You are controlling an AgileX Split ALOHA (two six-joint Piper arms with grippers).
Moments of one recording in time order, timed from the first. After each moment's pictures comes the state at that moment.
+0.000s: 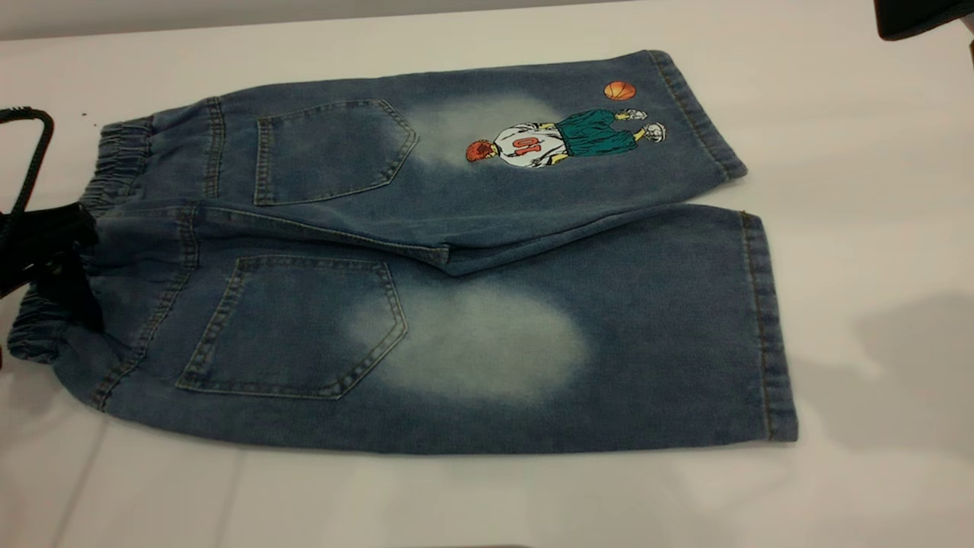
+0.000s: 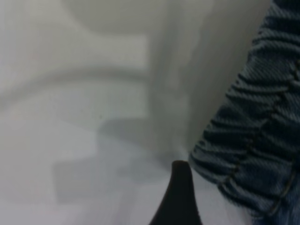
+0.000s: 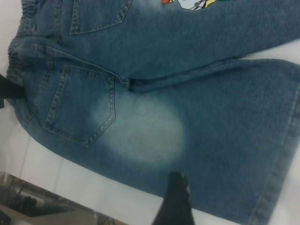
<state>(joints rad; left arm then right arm) 0.06 1.92 -0.68 -0.08 0.11 -0.33 -0.01 1.22 -0.58 1.01 0.65 -0.72</state>
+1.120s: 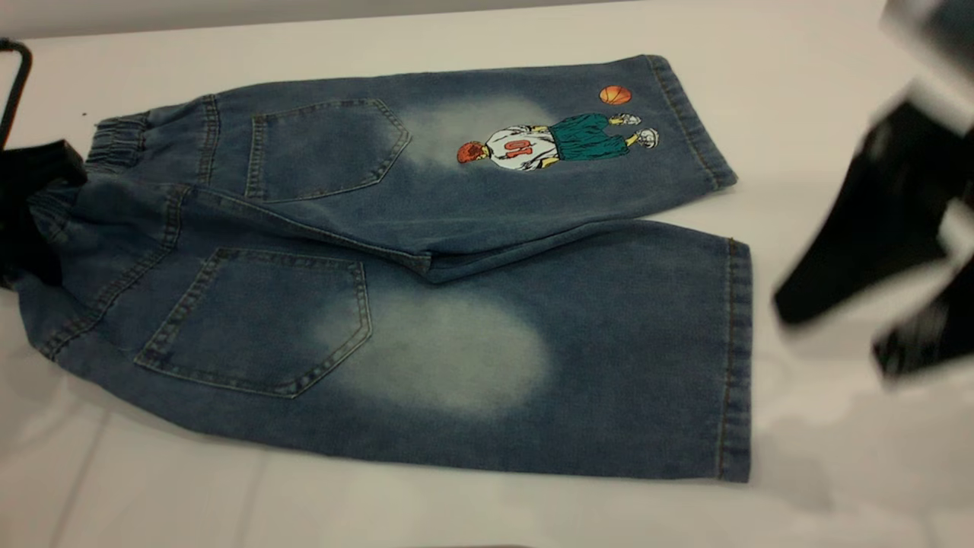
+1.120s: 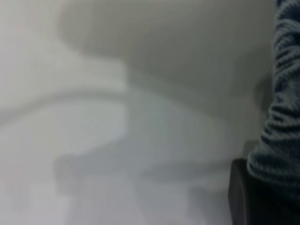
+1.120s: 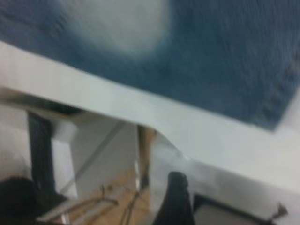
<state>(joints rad) 0.05 1.82 -0.71 -0.09 0.12 -0.31 0.10 1.62 -0.51 1.08 0.71 -0.68</state>
